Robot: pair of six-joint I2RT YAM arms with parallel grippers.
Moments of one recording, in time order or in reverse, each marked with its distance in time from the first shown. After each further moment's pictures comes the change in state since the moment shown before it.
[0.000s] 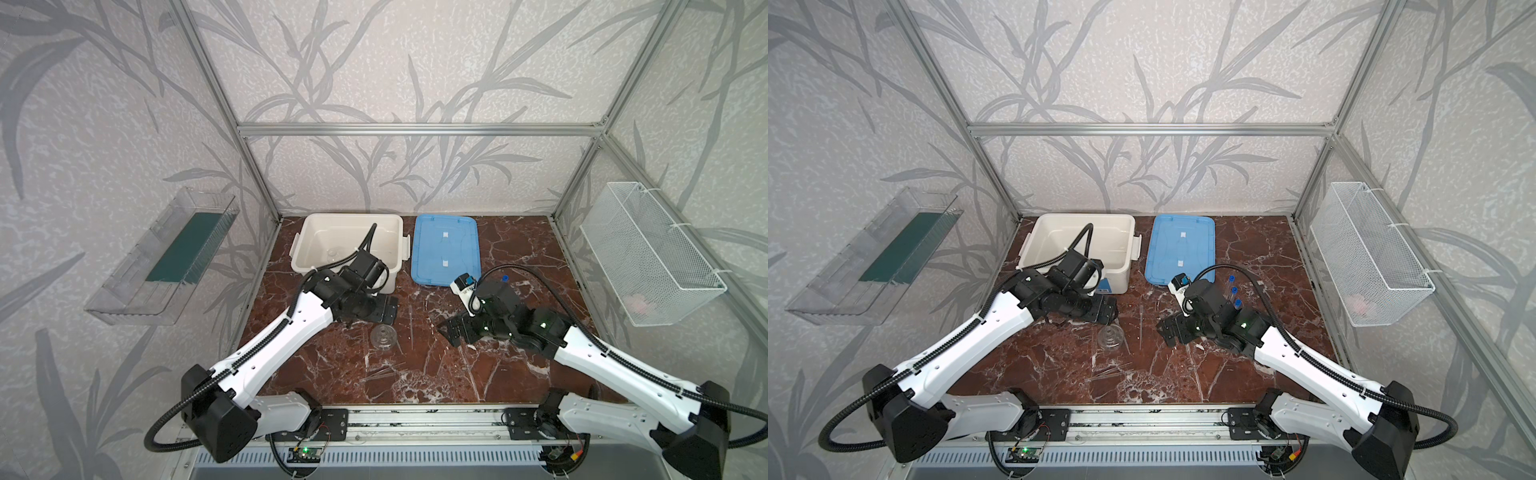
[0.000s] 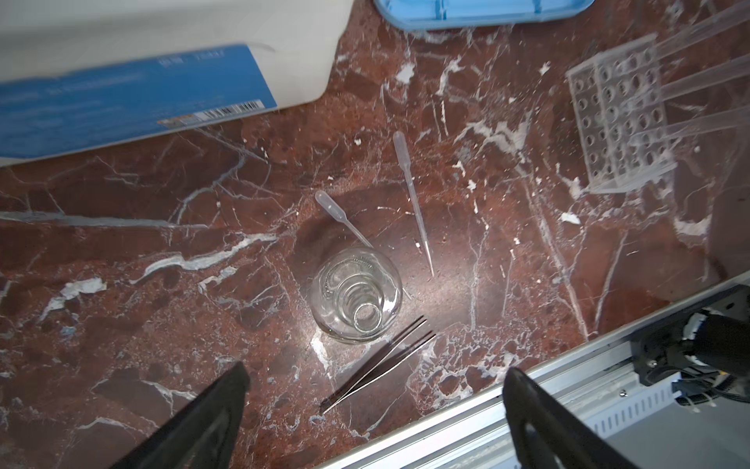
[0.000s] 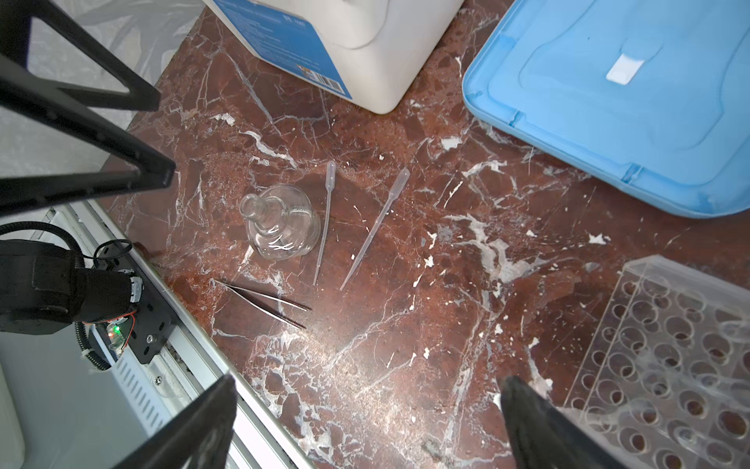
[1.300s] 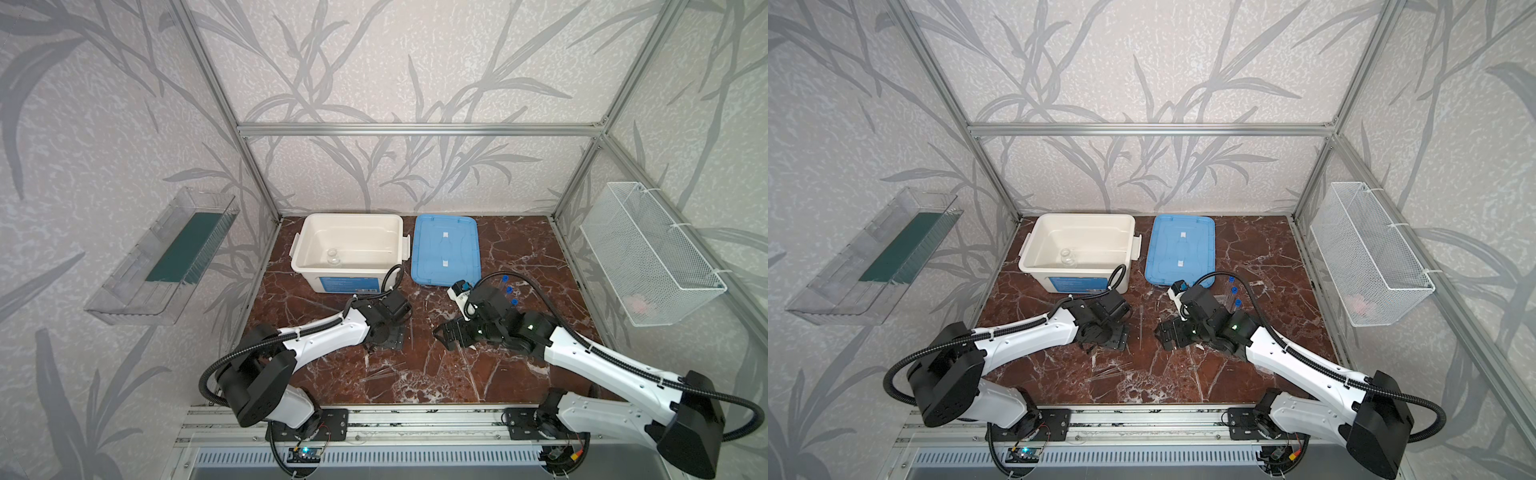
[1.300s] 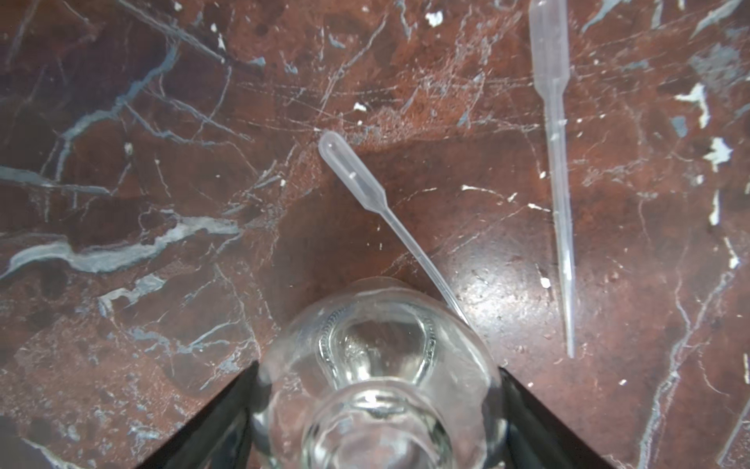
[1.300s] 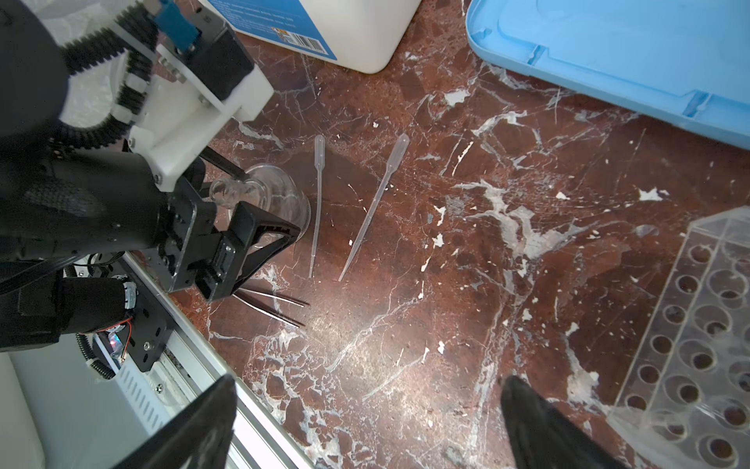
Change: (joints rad) left arm -0.139 0.209 -0.303 0.342 -0.196 -0.181; right arm -0.001 0.047 -0.071 0.086 -0.018 0.070
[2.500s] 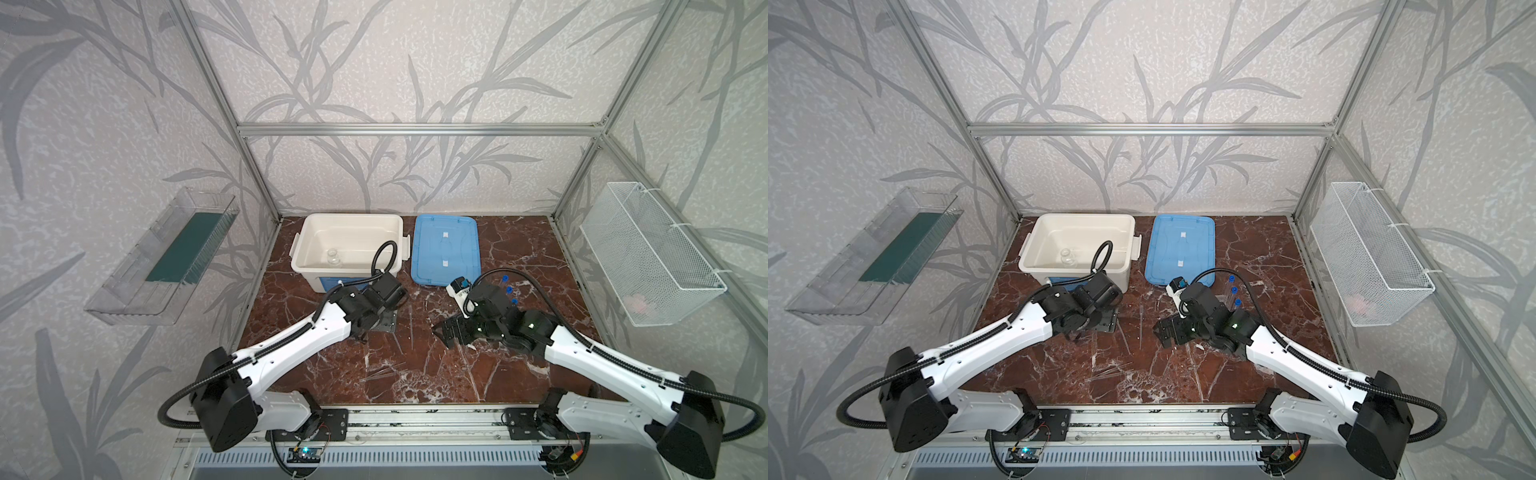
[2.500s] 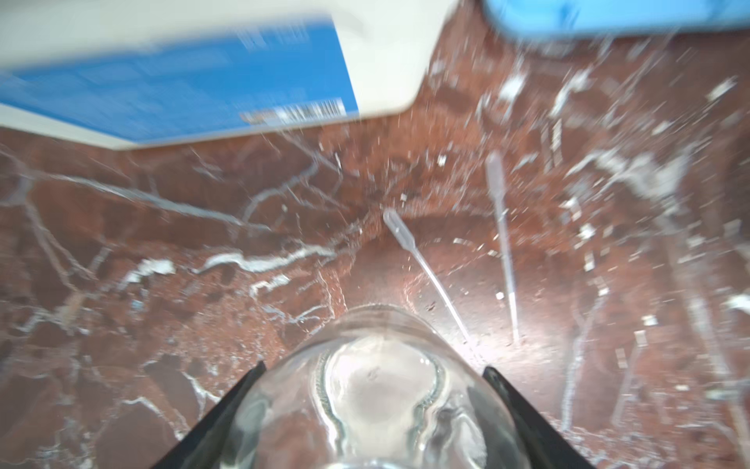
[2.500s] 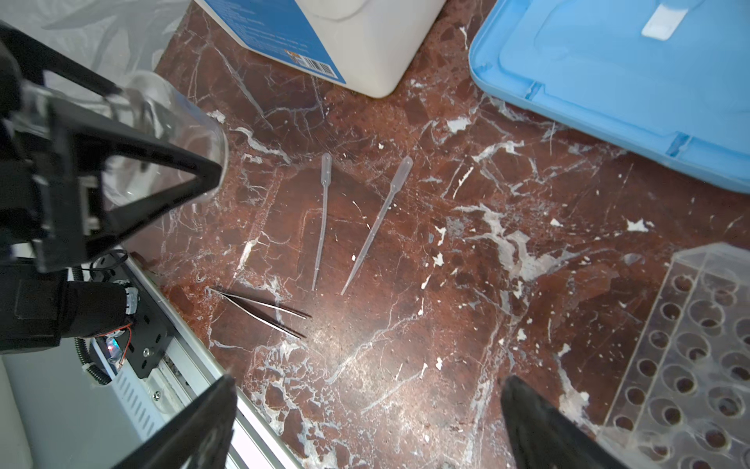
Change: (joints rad) left arm 0.008 -0.195 0.295 -0.319 -0.164 -0.013; right arm 0.000 0.018 0.062 0.014 0.008 -0.045
